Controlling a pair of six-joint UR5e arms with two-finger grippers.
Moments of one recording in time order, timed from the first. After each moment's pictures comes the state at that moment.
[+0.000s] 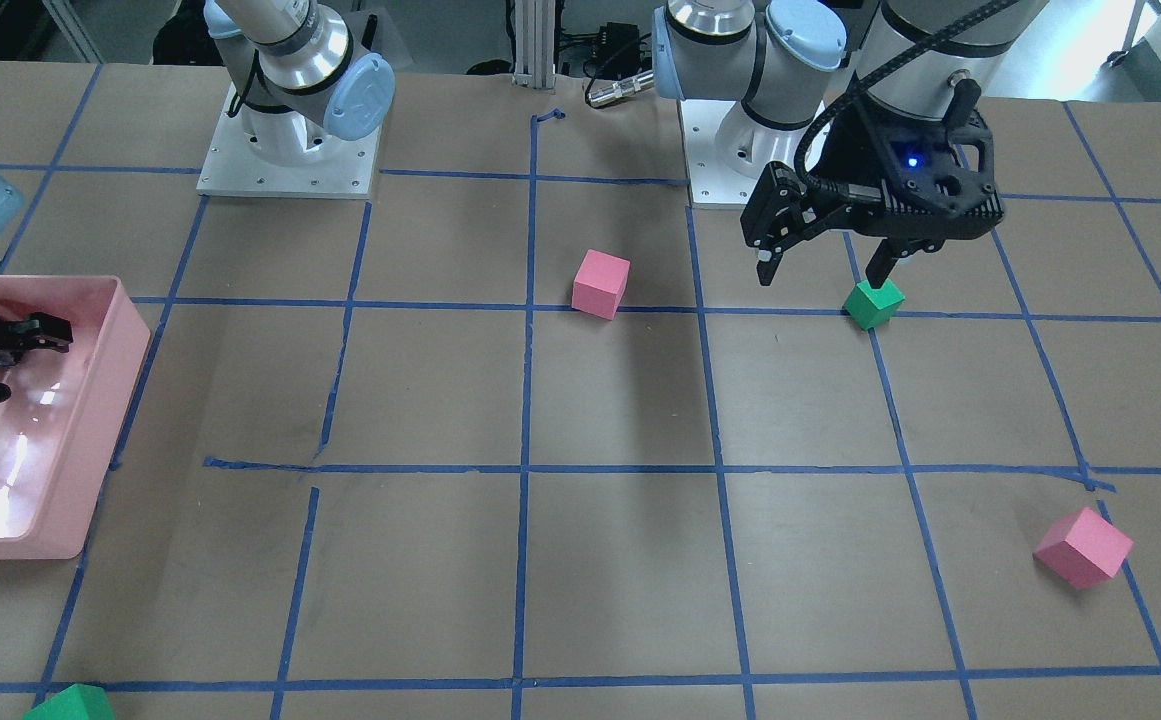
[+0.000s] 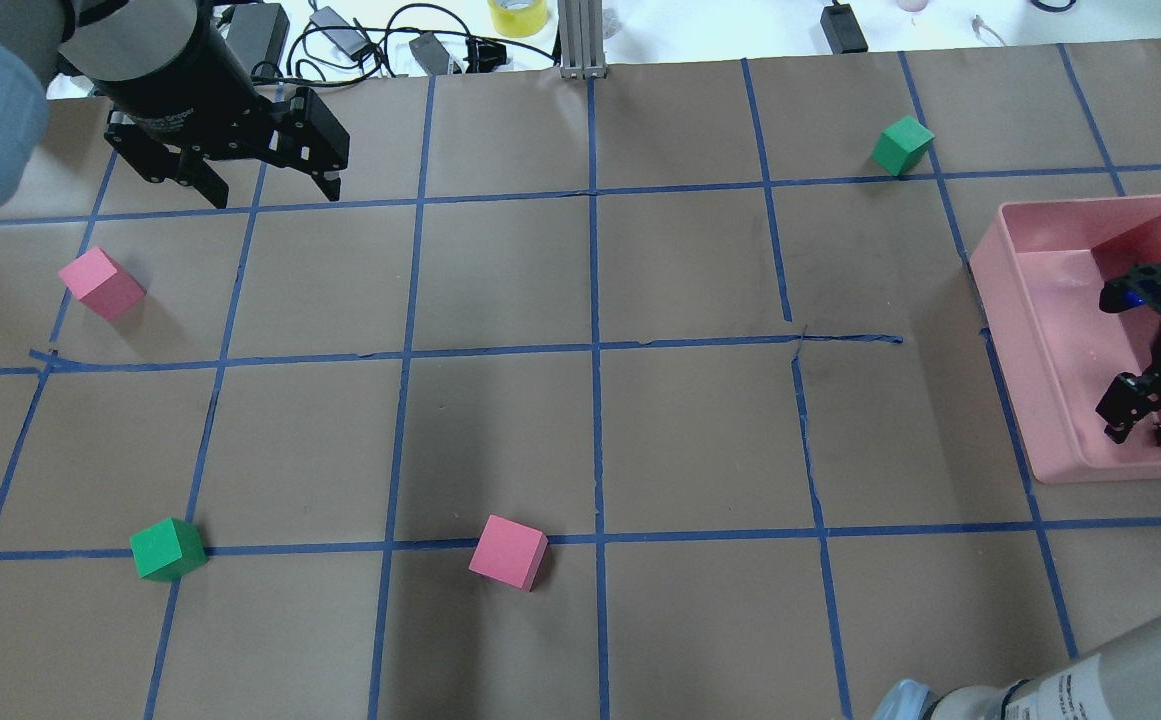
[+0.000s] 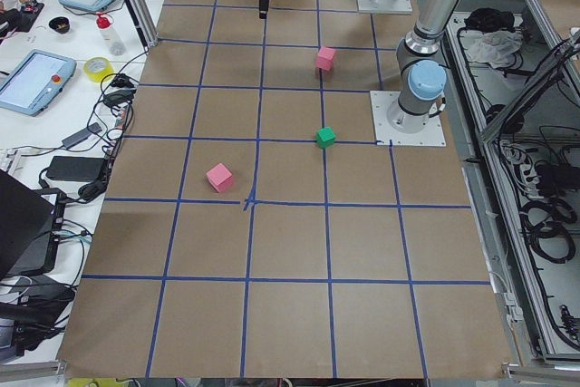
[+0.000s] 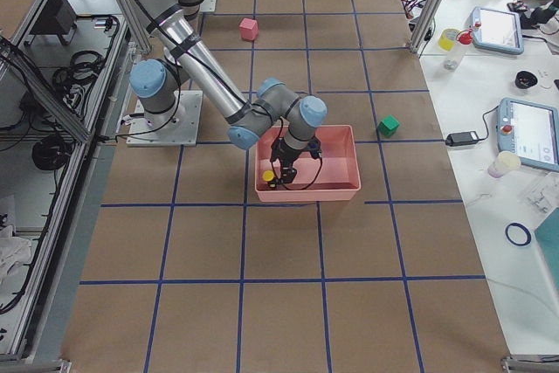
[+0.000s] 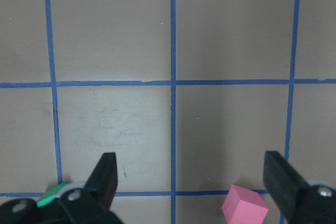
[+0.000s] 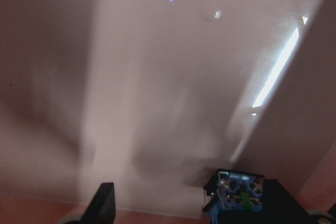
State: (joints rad) left arm -1.57 -1.58 -1.52 -1.49 1.56 -0.01; right arm 0.93 -1.21 1.97 -2.15 -1.88 -0.89
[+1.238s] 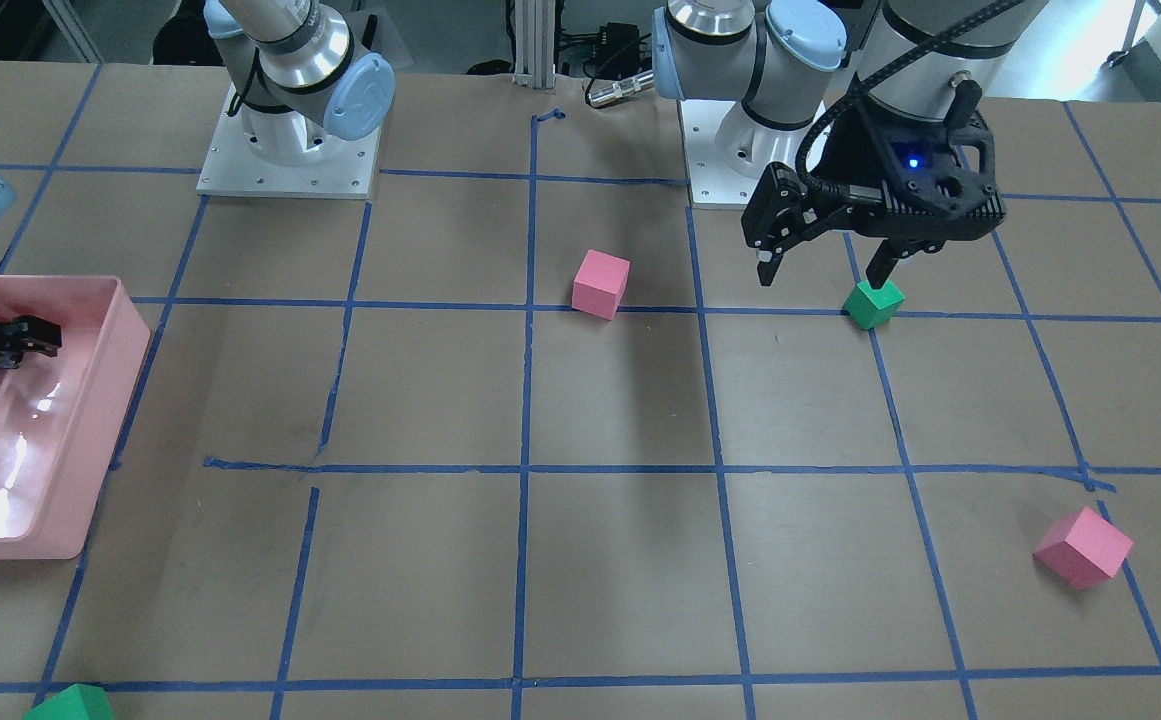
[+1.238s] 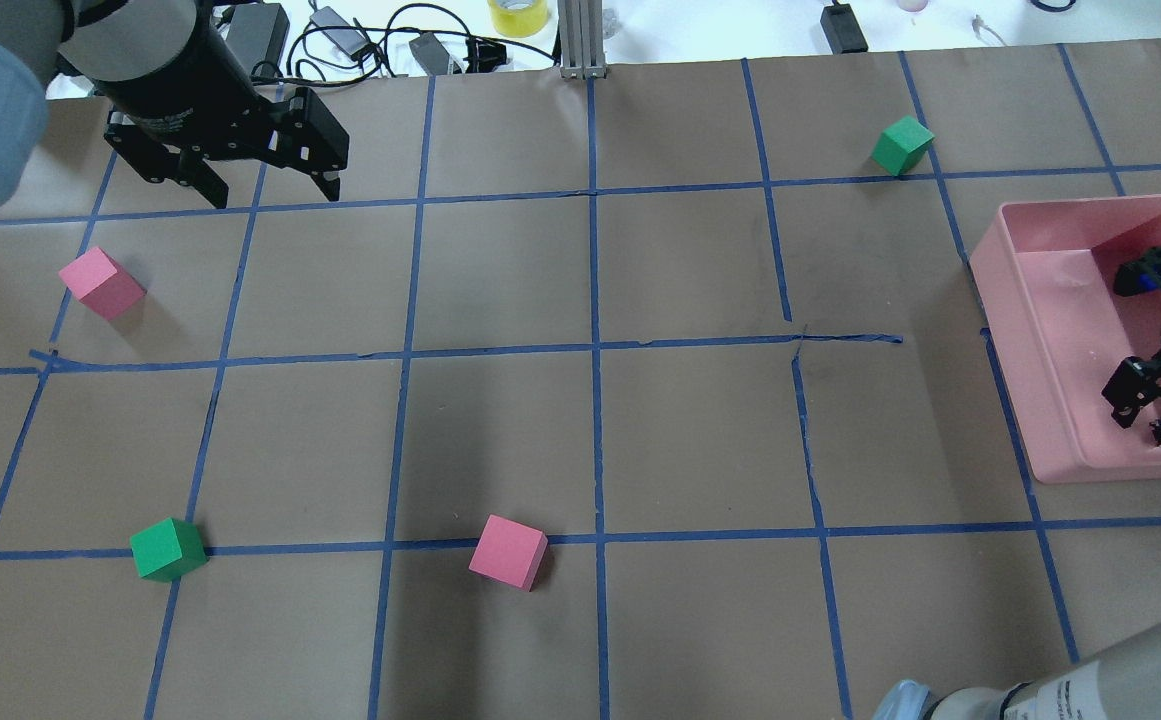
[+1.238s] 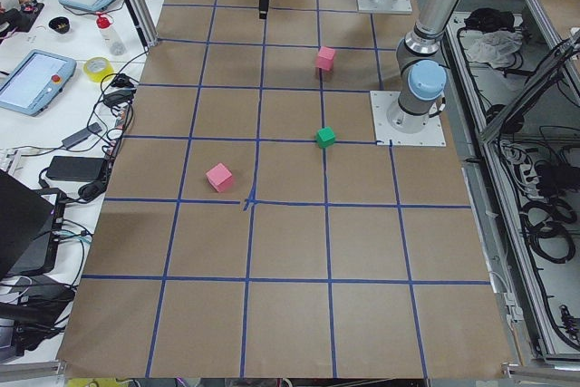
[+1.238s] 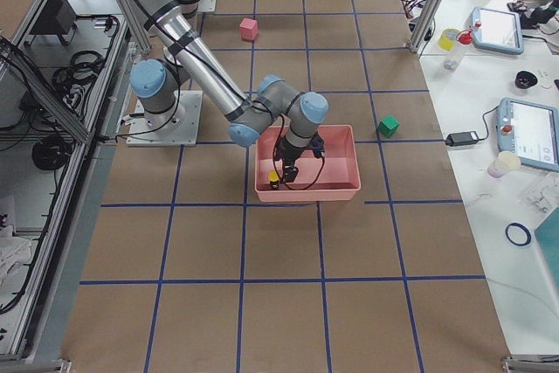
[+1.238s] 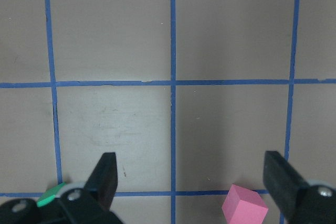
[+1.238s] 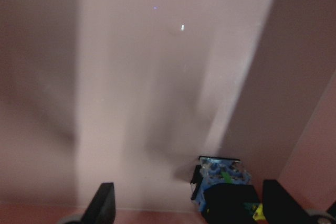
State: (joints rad) left arm -1.57 -1.58 -1.52 -1.49 1.56 -0.01; right arm 0.93 -1.23 1.95 -2.15 -1.87 -0.82
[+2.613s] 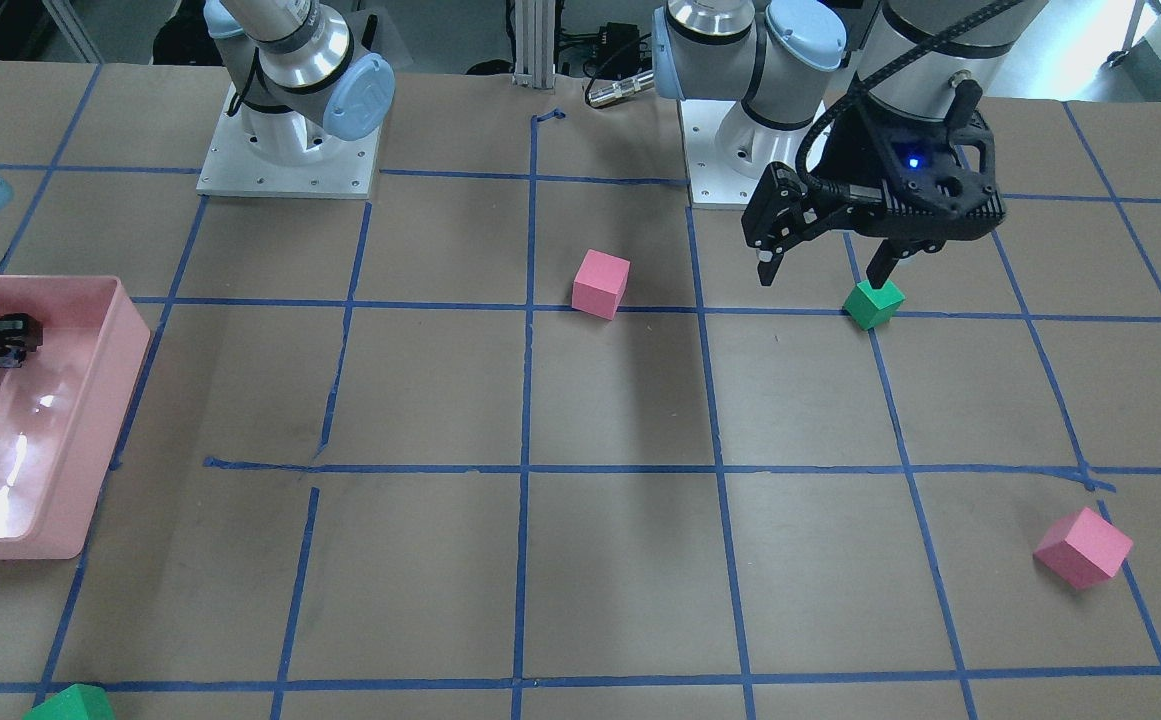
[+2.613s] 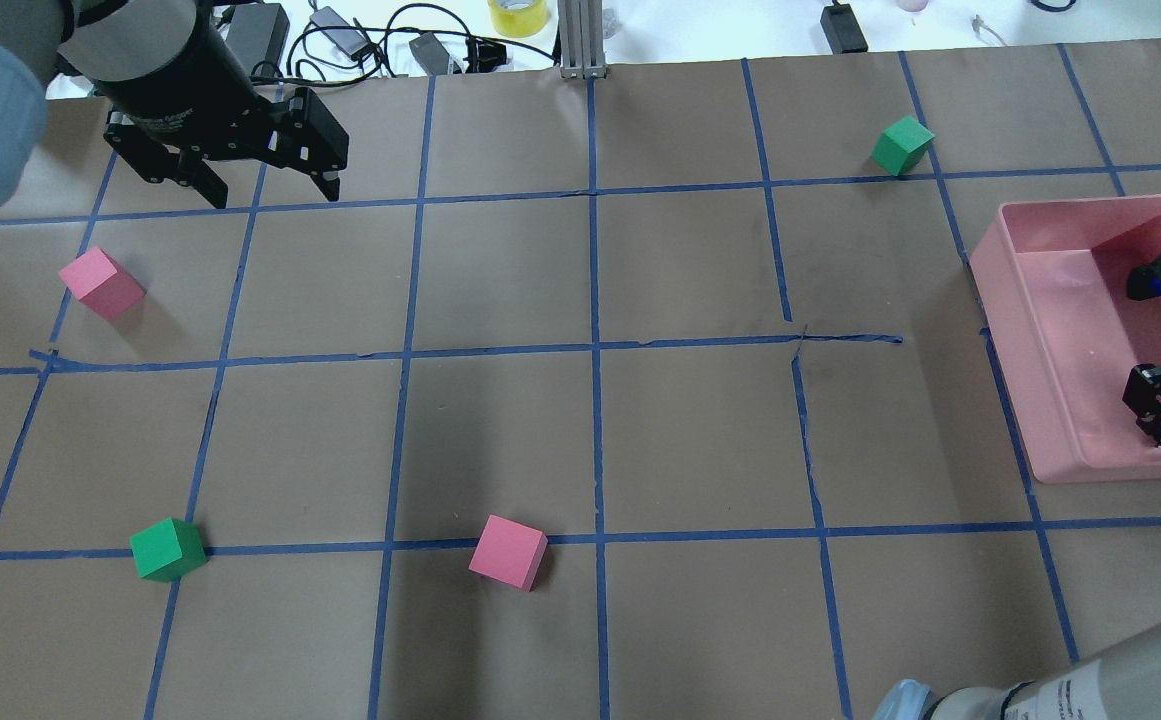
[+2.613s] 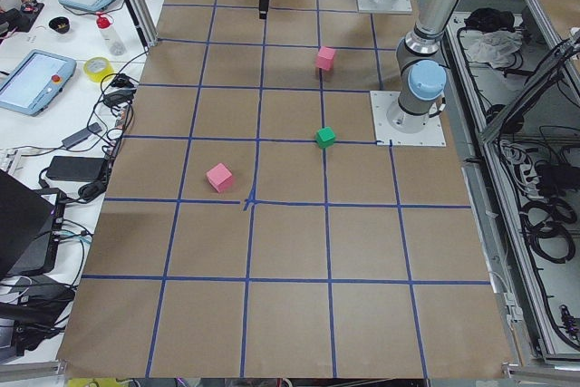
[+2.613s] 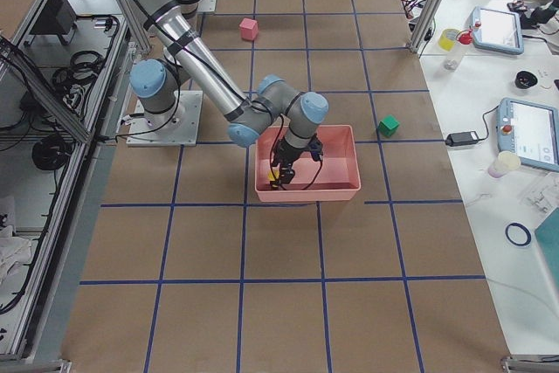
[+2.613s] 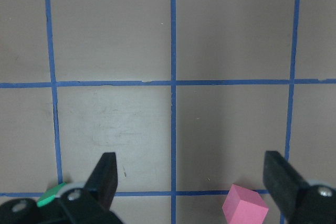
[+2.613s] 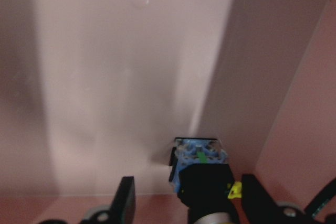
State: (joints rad) left arm -1.57 -1.58 -1.52 -1.49 1.56 -0.01; right arm 0.92 -1.23 1.95 -2.14 -1.93 -0.75
